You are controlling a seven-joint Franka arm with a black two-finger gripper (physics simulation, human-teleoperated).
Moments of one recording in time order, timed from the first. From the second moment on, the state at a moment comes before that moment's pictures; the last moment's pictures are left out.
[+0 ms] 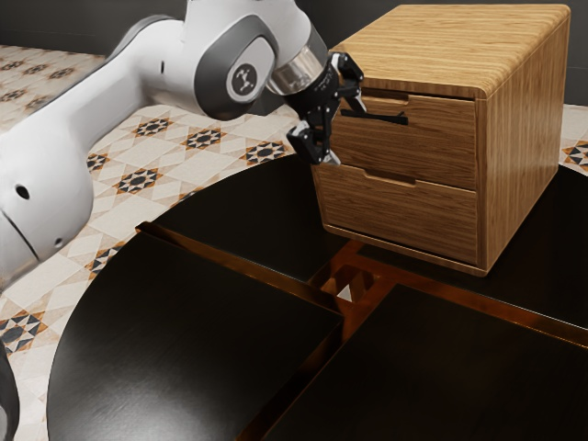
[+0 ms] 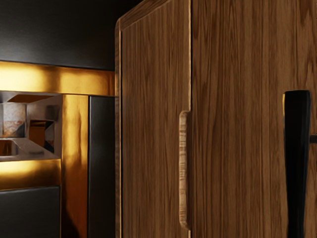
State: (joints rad) arm 0.03 0.38 -0.12 -1.09 0.08 1.97 -1.67
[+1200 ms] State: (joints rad) arm 0.02 0.48 -0.12 -1.03 0.08 2.17 -1.62
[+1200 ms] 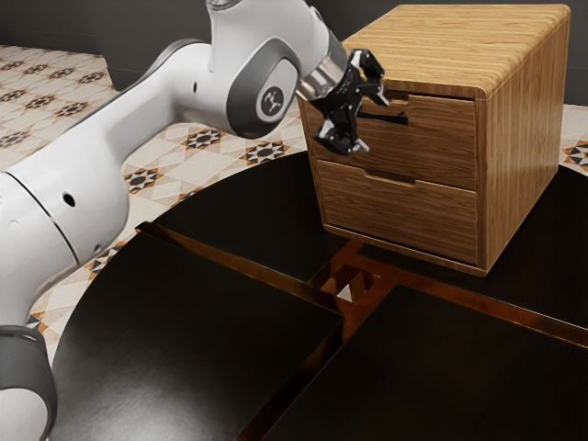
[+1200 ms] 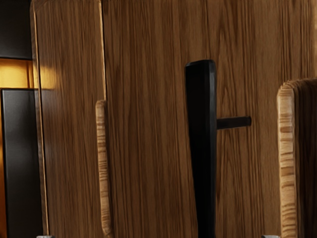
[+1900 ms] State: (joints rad) arm 0.02 0.47 -0.11 -1.04 0.08 2.18 -1.60
